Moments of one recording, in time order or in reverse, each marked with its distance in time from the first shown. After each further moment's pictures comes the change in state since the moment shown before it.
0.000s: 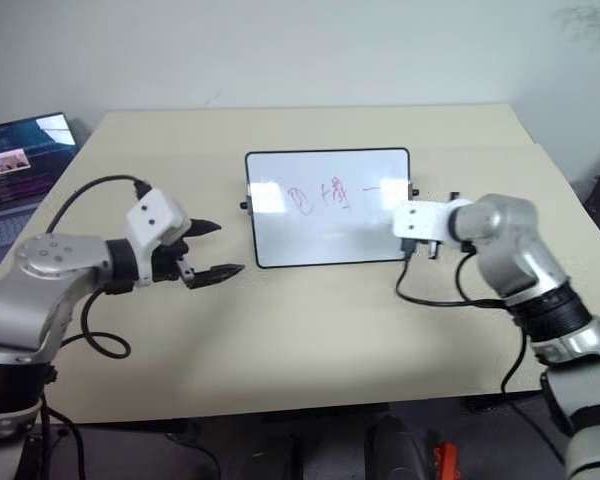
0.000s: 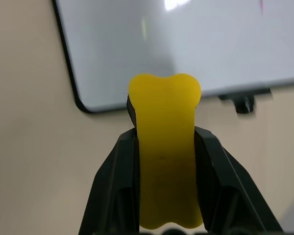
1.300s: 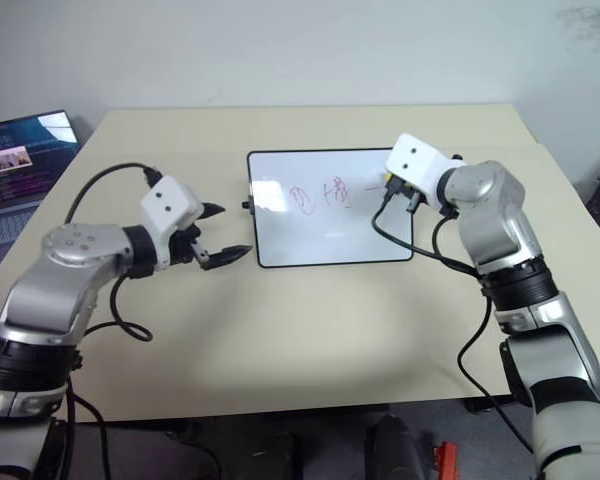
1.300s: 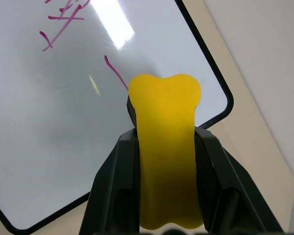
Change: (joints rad) left arm -0.072 -0.065 -0.040 0.090 0.072 -0.075 0.094; right arm -0.144 0.181 -0.069 0.081 0.087 0.172 -0.163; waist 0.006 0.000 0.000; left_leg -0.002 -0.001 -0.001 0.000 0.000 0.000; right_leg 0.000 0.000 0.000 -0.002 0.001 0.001
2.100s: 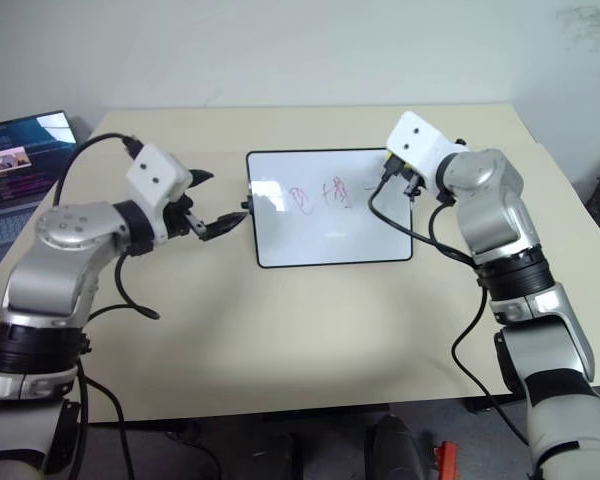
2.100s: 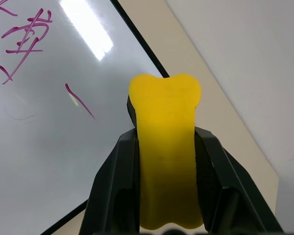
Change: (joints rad) left arm -0.073 -0.046 0.039 0.062 0.024 -0.060 0.081; right arm -0.053 0.029 -0.023 0.039 0.033 0.017 -0.092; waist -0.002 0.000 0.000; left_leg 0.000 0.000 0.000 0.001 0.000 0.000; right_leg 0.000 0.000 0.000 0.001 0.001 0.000
